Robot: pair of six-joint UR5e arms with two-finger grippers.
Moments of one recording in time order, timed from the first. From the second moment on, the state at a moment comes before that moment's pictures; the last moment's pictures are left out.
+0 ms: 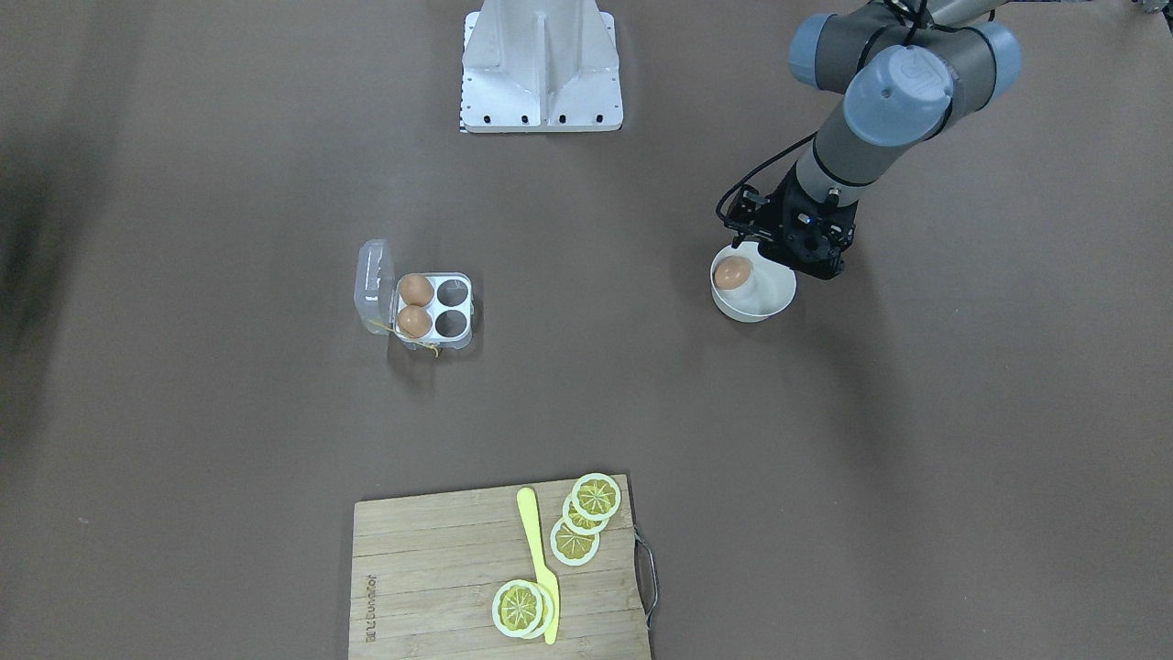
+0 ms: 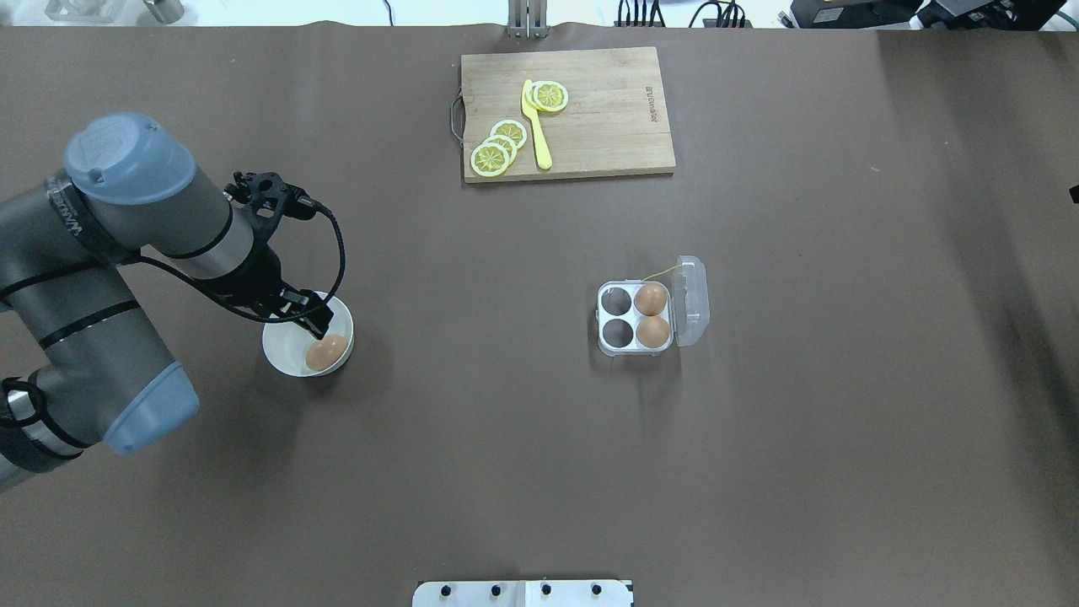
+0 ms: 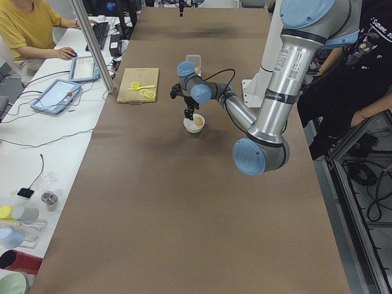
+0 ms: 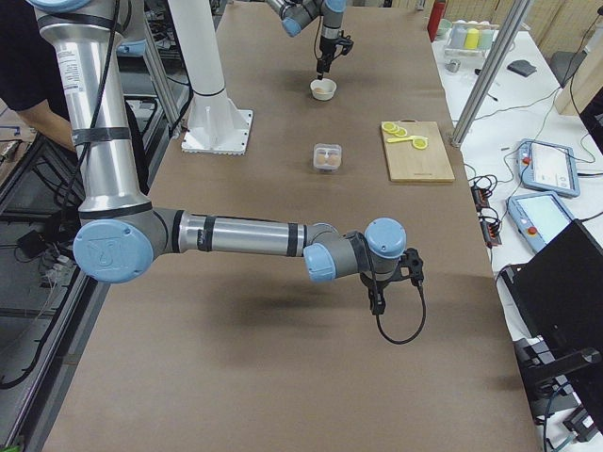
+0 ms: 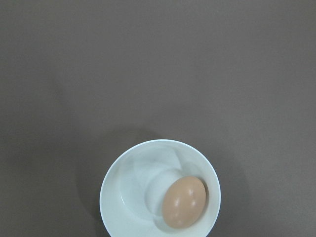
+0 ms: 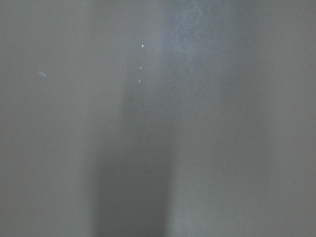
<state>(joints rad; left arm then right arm) -0.73 -1.92 -1.82 -1.65 -2.18 -0.65 1.44 -1.44 1.38 -1.24 2.39 0.17</state>
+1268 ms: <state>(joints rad) -0.69 -1.93 -1.73 -1.75 -2.18 -0.66 1.45 -1.44 1.38 -1.24 2.39 0.17</state>
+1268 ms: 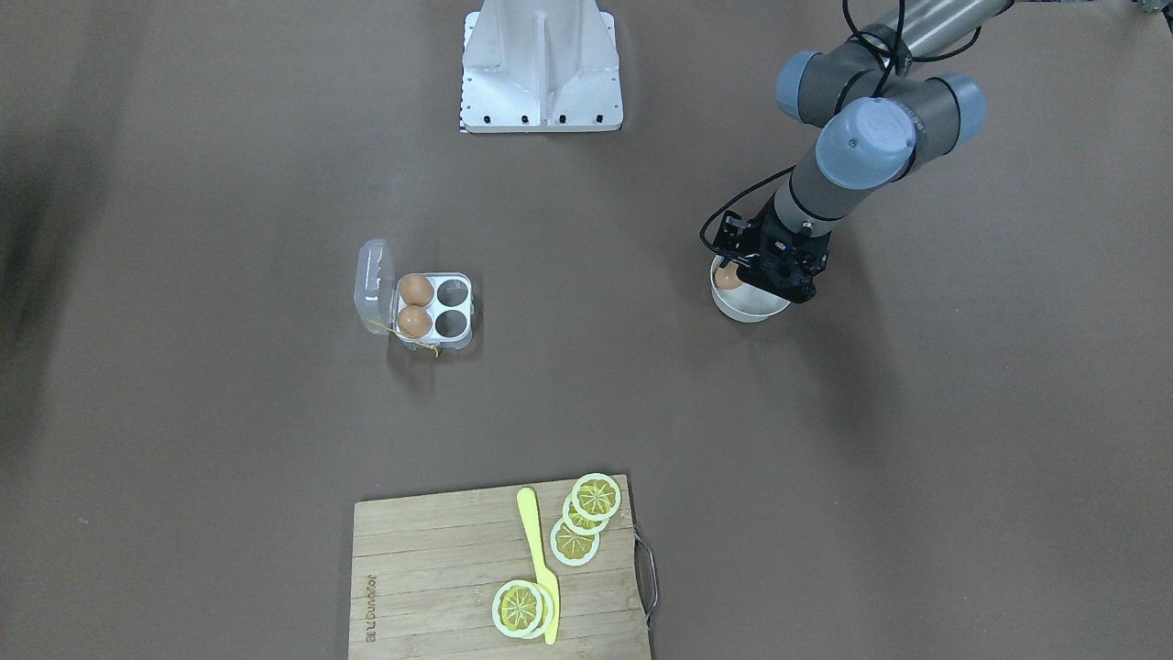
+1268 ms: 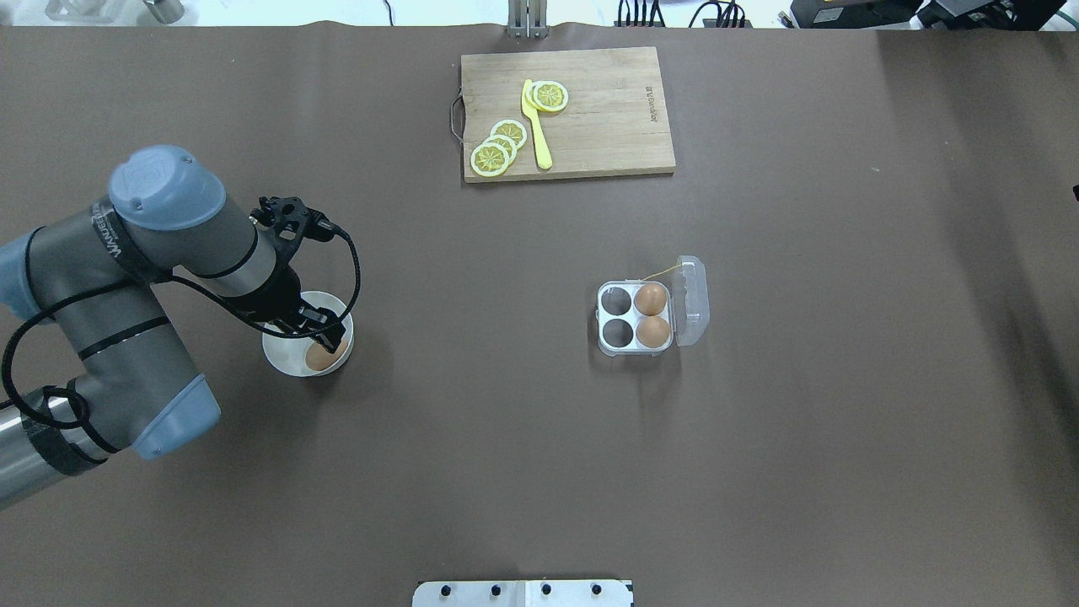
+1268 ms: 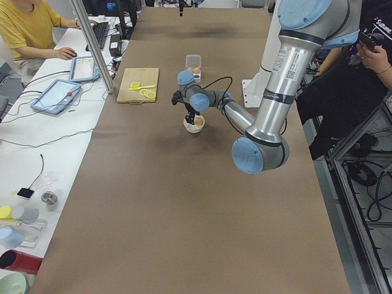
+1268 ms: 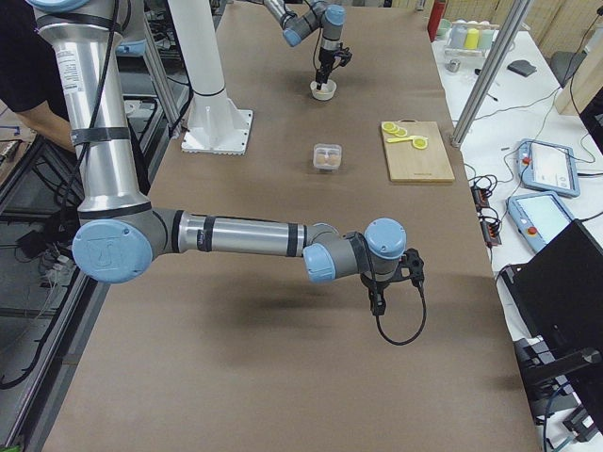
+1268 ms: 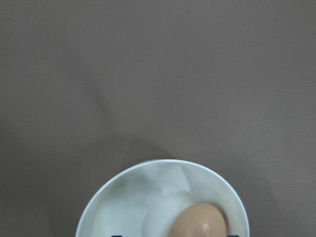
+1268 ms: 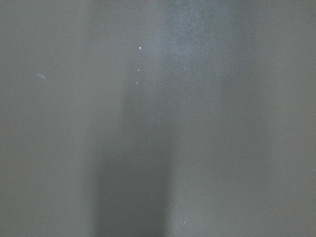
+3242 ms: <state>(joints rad) -0.66 -1.95 -1.69 -1.75 -2.19 -0.64 1.45 -1.45 1.38 -1.23 2.39 0.17</state>
